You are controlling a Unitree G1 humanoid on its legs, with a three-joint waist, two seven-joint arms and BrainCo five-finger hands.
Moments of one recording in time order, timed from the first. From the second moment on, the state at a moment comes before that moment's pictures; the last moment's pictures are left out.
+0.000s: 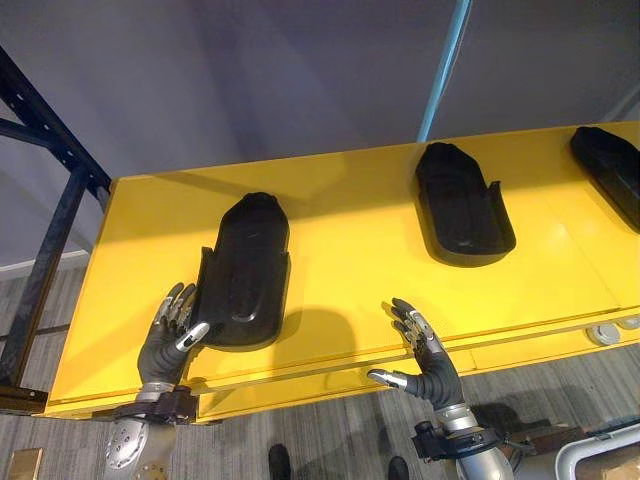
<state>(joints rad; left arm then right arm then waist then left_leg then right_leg) 0.19 0.41 0.08 -0.11 -0.78 -0.23 -0.08 0.31 -0.16 0.26 -0.37 -0.01 -0.22 -0.02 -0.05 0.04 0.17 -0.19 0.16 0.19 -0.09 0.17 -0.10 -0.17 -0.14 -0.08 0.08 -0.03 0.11</state>
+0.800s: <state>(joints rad) 0.24 0.05 0.17 -0.50 -0.02 -0.29 0.44 -0.07 -0.14 0.79 -0.23 0.35 -0.24 0.16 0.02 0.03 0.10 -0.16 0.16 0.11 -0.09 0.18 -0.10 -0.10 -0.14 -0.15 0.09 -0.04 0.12</state>
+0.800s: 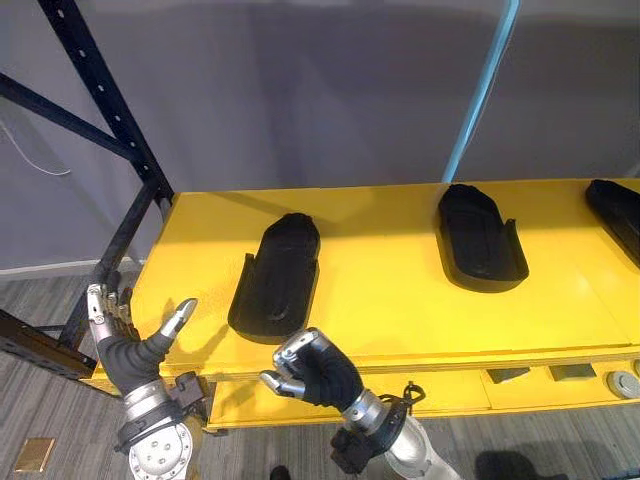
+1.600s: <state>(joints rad) 0.12 0.03 0.23 -0.53 -0.37 -0.44 0.43 -0.45 0.05 0.76 0.30 0.46 -0.22 0.13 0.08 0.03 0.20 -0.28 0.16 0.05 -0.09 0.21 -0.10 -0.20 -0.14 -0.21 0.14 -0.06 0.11</state>
